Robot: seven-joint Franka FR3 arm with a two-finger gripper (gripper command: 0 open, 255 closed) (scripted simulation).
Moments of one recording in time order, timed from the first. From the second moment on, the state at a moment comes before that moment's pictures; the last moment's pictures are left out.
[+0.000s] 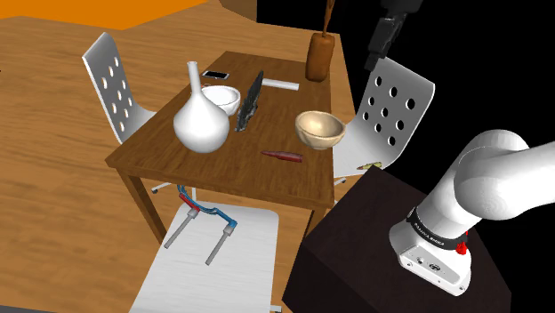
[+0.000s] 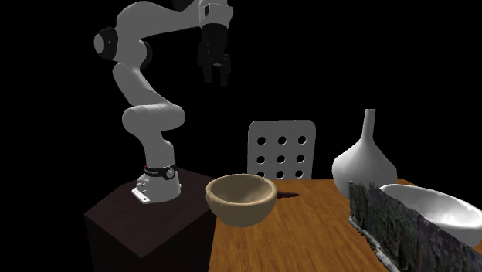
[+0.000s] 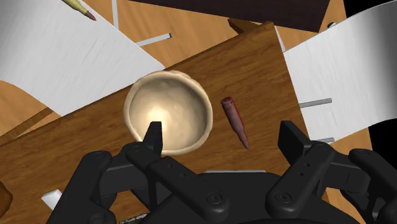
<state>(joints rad) 0.02 -0.80 0.01 -2.32 -0.04 1.58 -0.12</state>
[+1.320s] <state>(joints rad) 0.11 -0.33 0.04 -2.47 -0.06 2.15 -0.24</state>
